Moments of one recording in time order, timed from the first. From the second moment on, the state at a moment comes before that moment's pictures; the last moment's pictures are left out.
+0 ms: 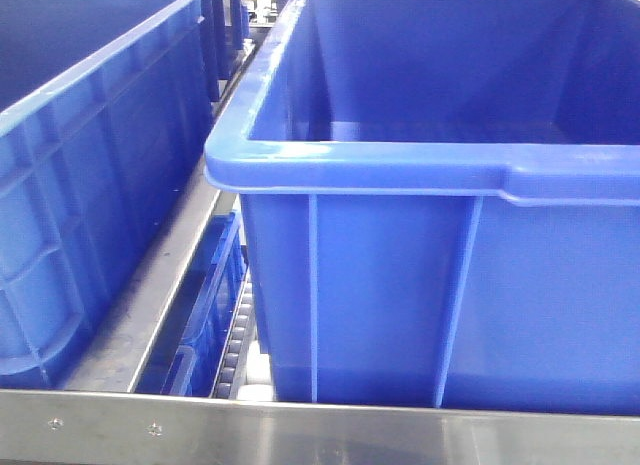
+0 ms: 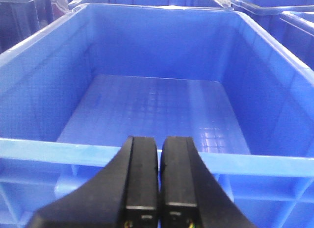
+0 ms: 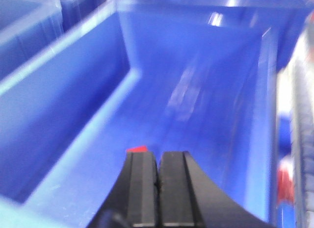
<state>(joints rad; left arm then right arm) -0.05 -0.01 0.01 -0.11 0.08 0.05 0.38 0.16 -0.45 -0.22 0.47 0.19</state>
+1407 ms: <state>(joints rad) -0.05 -0.01 0.01 -0.11 0.08 0.05 -0.05 0.03 -0.04 -0.05 0.03 0.19</state>
